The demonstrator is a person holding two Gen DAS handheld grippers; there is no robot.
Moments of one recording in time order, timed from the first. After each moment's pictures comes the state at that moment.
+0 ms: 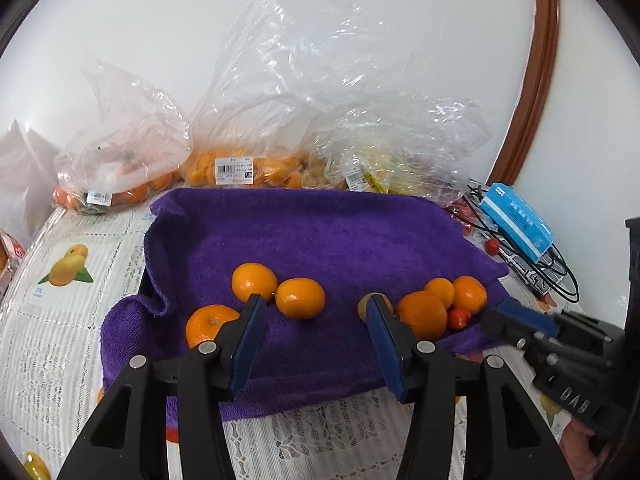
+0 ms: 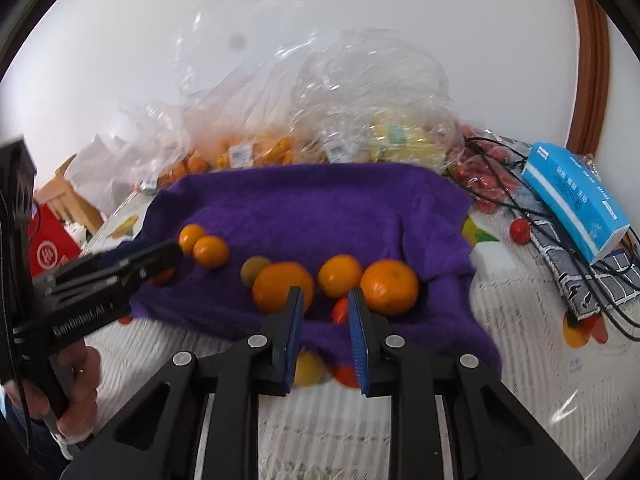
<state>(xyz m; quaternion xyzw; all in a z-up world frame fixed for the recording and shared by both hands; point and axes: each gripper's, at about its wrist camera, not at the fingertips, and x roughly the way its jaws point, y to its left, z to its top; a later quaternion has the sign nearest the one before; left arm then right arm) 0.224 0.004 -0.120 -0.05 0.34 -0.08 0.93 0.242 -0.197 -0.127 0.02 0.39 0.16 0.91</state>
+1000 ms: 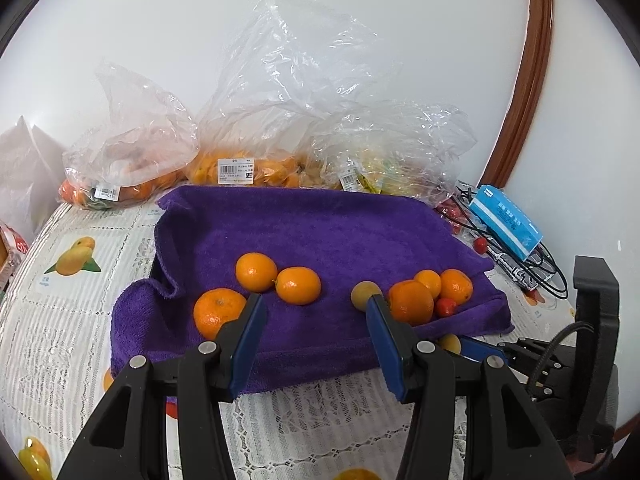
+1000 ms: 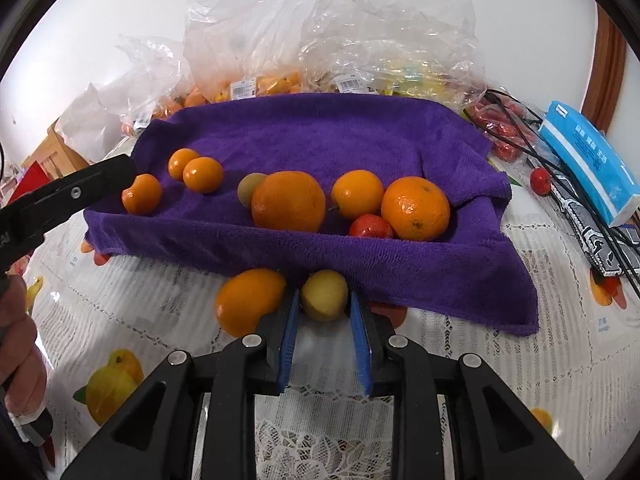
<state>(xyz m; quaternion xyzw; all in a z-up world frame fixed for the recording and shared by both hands) 0.206 0.012 -0.115 -0.07 0.34 -0.09 0.93 0.236 -0.182 -0.169 -0.01 0.45 0.15 0.88</state>
